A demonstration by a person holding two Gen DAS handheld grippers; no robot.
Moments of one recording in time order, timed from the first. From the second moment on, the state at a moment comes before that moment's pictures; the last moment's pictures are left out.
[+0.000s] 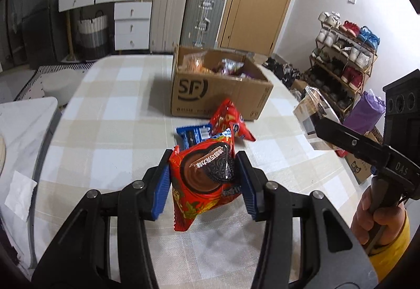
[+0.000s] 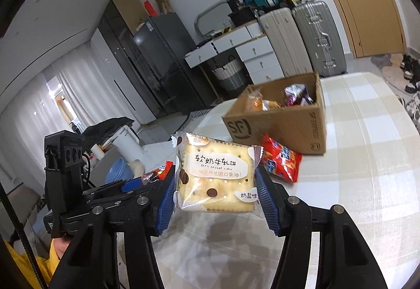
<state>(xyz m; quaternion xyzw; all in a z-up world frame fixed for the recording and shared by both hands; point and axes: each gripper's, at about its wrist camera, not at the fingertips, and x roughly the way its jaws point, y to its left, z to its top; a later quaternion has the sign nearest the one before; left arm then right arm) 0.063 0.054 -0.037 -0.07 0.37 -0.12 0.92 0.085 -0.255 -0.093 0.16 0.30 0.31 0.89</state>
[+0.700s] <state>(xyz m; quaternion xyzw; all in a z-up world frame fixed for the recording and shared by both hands) 0.057 0.072 0.082 -0.04 0.28 -0.14 0.95 0.106 -0.246 -0.010 0.12 0.24 0.33 0.91</state>
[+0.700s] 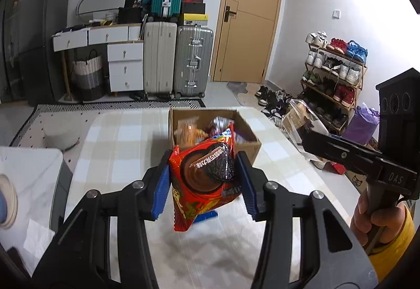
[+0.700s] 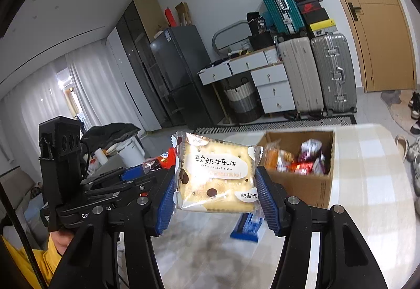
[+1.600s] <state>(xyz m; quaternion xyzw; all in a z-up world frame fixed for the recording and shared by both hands) 0.340 -0.012 0.012 -0.06 0.37 -0.17 0.91 0.283 -0.264 -0.024 0.13 0.30 0.27 0.91</state>
